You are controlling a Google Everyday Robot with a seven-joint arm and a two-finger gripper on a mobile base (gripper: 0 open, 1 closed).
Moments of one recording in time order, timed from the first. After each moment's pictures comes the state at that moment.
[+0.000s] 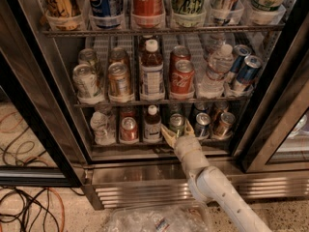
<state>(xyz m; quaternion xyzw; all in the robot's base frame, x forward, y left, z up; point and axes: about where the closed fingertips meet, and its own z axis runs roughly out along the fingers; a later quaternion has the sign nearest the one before) 0.665 -0.099 0.606 -0.13 0.68 0.10 0.72</state>
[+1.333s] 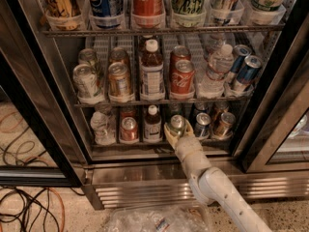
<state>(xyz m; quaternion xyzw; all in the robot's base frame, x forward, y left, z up) 0.659 -0.099 0.613 -0.13 0.67 0.11 0.72</state>
